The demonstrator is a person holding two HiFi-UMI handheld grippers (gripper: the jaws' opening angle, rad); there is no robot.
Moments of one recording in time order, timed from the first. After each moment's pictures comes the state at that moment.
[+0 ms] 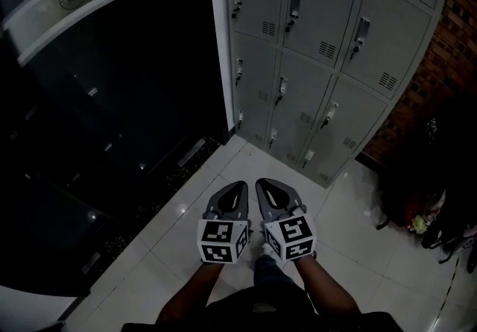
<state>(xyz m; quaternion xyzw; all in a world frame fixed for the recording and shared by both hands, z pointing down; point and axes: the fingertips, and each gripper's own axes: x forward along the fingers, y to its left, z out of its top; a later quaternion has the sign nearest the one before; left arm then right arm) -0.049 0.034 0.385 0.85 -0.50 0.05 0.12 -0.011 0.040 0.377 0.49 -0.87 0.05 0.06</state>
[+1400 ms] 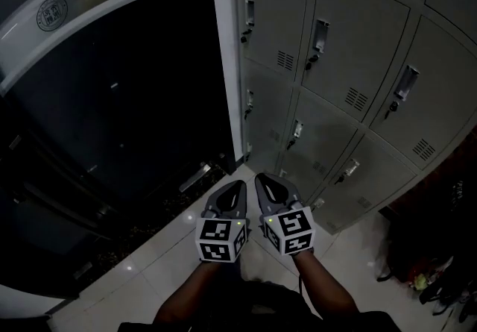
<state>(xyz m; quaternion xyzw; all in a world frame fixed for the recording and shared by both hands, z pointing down) -0.008 -0.224 0.388 0.82 -0.56 0.04 0.11 0.032 -0.233 0.378 0.44 -0.90 0.04 0.04</state>
